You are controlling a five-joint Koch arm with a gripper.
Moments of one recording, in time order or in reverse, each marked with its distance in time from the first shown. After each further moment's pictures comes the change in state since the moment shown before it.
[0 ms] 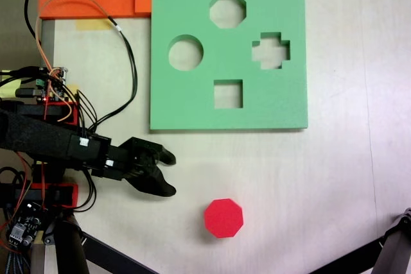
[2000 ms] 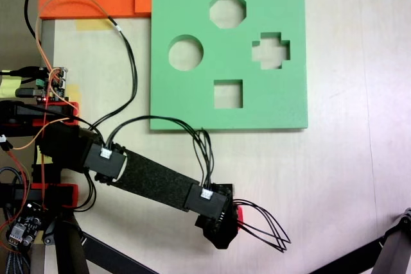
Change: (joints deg) arm 9.3 -65.7 -99.2 78.9 2.4
